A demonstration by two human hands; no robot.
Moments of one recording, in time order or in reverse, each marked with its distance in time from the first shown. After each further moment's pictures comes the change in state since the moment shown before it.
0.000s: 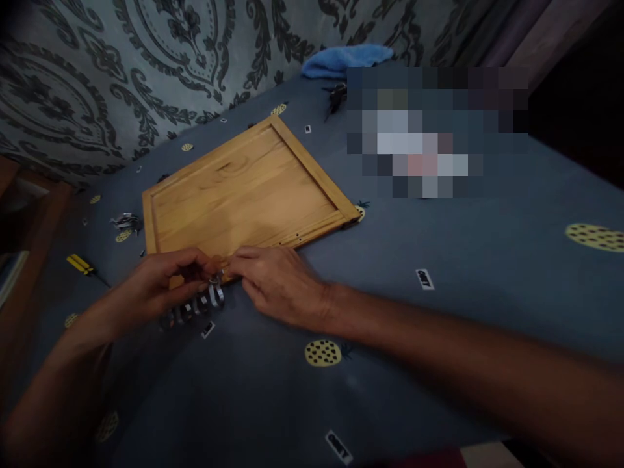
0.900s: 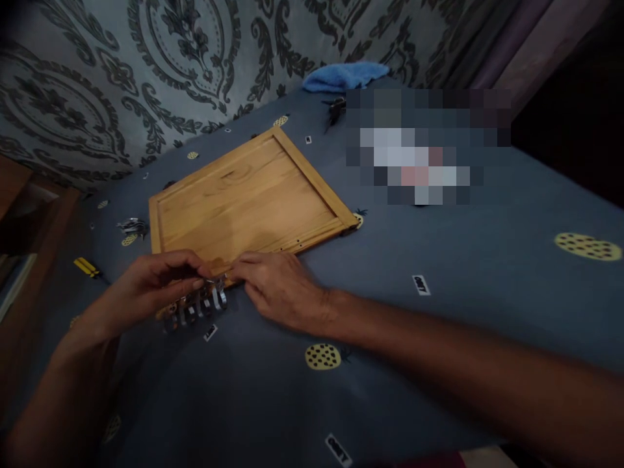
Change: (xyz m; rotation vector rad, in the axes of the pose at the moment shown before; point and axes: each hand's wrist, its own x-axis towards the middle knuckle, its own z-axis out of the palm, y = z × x) left_hand -0.002 0.002 -0.006 -0.253 0.069 -0.040; right_hand 0.001 0.001 0.001 0.008 0.003 -0.006
